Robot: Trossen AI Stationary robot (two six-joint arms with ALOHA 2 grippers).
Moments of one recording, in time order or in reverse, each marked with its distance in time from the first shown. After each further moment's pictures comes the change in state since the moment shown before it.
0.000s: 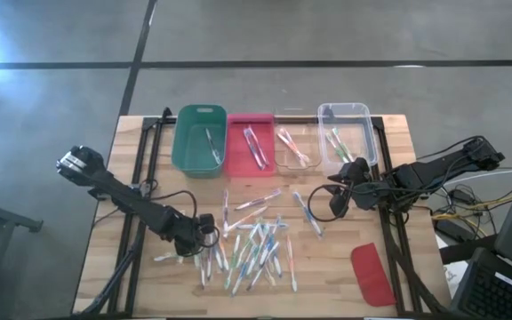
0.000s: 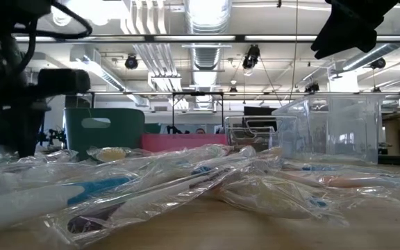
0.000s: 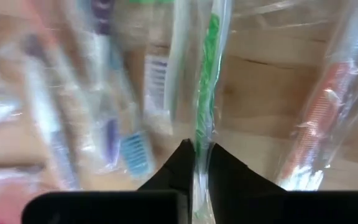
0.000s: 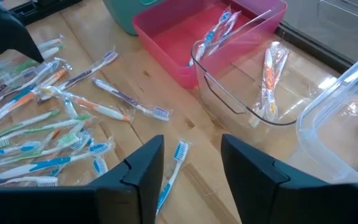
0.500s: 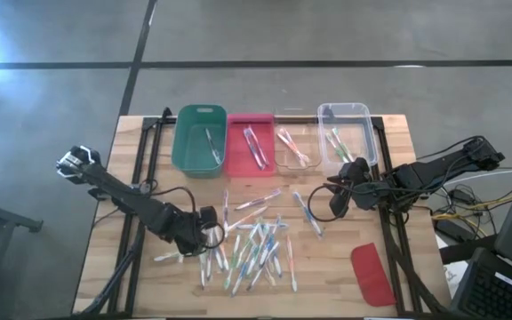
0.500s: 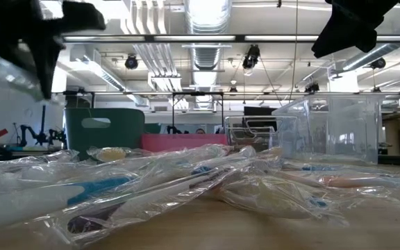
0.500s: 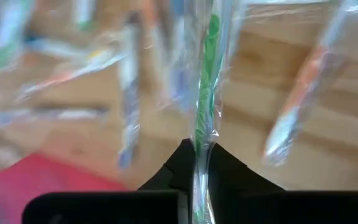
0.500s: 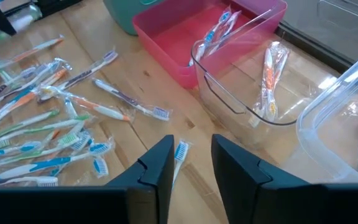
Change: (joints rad) left arm 0.002 -0.003 0.352 -0.412 -0.075 -0.113; right arm 0.000 0.000 0.000 0.000 0.000 0.000
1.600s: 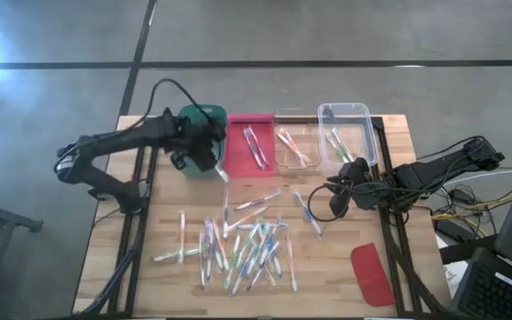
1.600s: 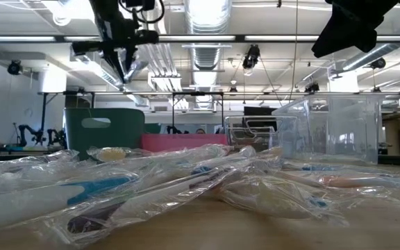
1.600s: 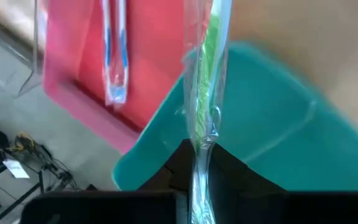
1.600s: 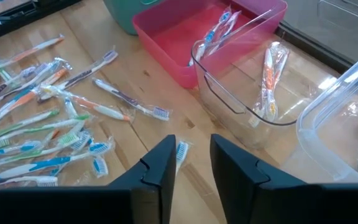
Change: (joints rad) left arm 0.843 -0.046 0.273 -0.041 0.031 0.547; right arm 0.000 0.000 0.000 0.000 0.000 -0.003
